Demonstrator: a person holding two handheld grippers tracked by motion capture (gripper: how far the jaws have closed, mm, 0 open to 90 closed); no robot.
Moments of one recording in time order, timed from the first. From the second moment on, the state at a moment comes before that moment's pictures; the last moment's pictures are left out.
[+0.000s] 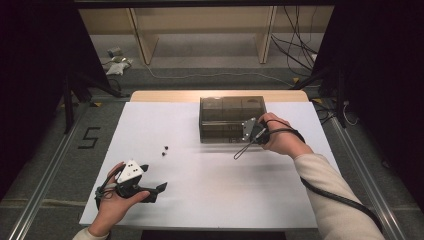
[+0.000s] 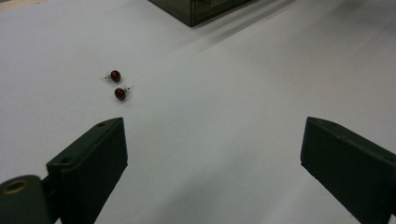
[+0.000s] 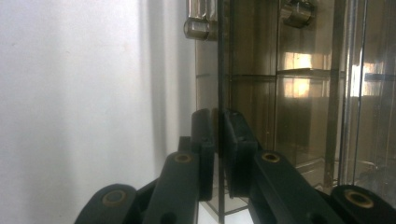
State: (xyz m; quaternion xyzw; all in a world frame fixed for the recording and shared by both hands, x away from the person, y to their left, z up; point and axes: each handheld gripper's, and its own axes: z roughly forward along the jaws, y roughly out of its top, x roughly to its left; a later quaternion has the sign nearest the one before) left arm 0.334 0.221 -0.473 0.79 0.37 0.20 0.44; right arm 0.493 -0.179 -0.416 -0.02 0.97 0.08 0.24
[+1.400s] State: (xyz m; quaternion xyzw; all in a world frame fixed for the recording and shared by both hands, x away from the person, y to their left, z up) left arm 0.334 0.221 -0.473 0.79 0.37 0.20 0.44; right arm 0.483 -0.184 -0.411 0.00 0.97 0.12 0.21
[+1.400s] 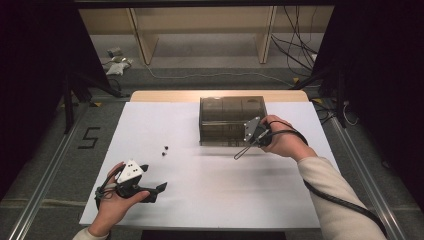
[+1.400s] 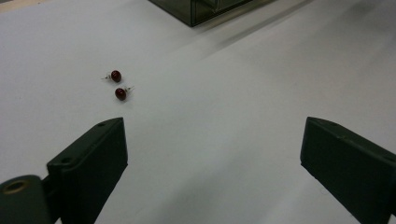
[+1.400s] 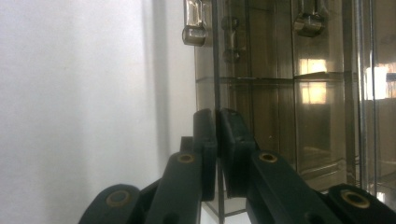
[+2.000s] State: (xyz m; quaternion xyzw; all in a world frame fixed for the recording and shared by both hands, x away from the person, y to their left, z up) left arm 0.334 0.221 -0.472 0.79 0.37 0.20 0.44; right arm 0.478 -0.184 -0.414 0.00 0.97 0.12 0.20
